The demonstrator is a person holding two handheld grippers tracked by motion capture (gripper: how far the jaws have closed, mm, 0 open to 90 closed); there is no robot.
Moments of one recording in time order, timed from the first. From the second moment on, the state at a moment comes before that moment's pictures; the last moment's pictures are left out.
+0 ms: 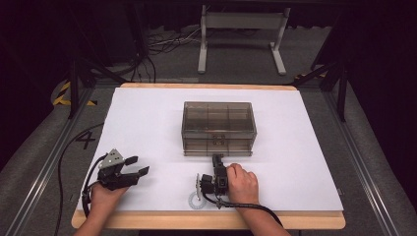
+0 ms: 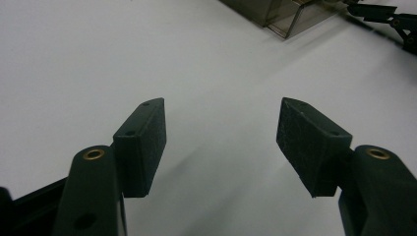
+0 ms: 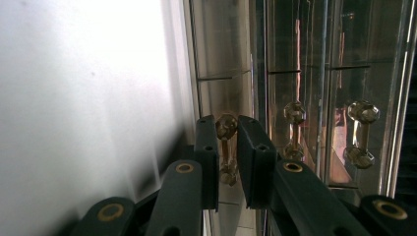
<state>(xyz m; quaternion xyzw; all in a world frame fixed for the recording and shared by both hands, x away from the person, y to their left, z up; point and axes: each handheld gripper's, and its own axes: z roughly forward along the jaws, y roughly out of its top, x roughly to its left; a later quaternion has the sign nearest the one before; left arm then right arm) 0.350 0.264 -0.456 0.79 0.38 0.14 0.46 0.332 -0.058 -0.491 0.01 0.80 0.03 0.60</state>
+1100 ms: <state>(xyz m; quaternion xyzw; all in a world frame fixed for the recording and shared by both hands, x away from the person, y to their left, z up) 0.352 0.264 -0.455 0.79 0.38 0.14 0.45 0.316 -0.072 -0.487 0.02 0.80 0.05 0.60</state>
